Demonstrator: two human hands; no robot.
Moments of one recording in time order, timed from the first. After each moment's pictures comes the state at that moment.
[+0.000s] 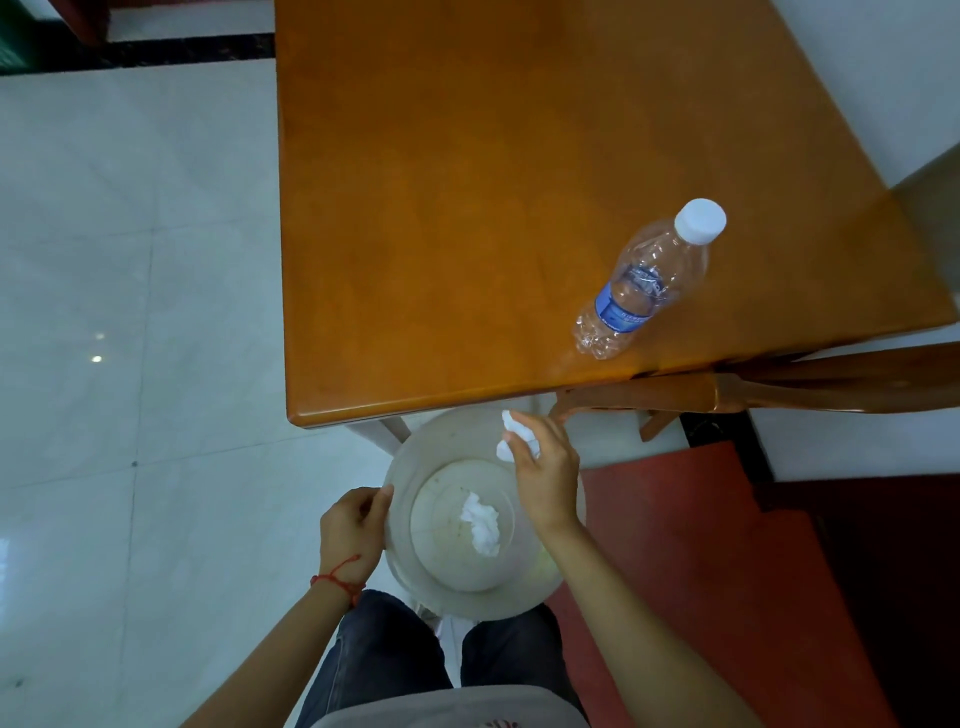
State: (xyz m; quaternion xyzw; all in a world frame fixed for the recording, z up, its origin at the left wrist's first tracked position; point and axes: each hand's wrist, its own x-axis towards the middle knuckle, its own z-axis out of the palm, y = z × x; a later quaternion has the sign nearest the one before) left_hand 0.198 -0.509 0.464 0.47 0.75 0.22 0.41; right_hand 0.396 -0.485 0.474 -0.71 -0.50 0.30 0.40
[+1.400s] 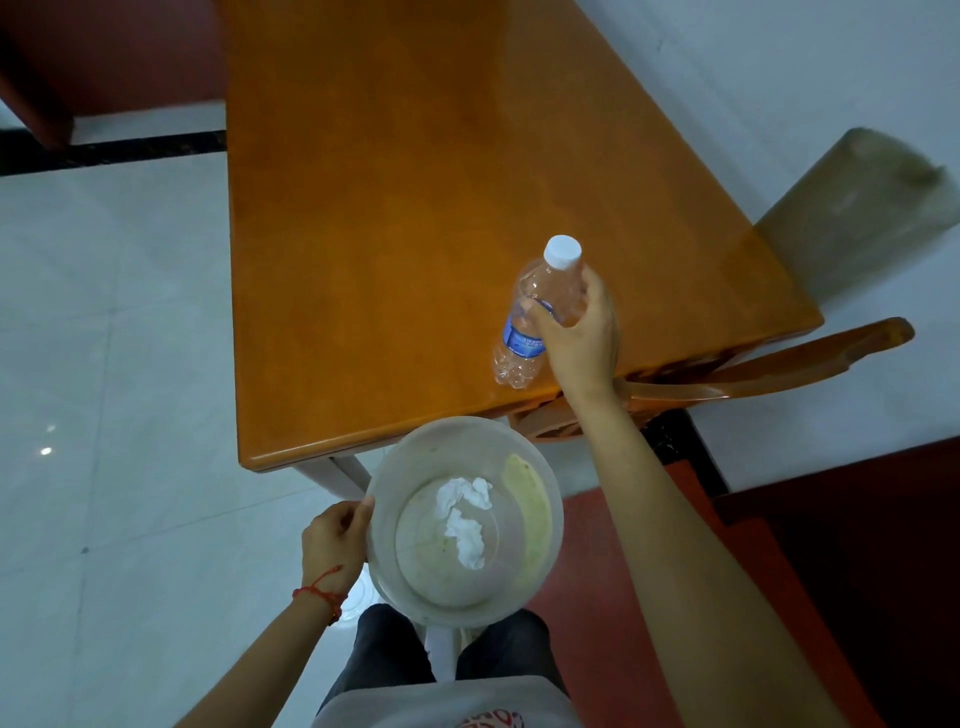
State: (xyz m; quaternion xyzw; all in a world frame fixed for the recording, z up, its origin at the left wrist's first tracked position) left_hand 0.239 -0.506 0.492 0.49 0.73 0.24 0.41; right_hand 0.491 -0.409 0.615 -0.73 -0.42 0.23 0.49
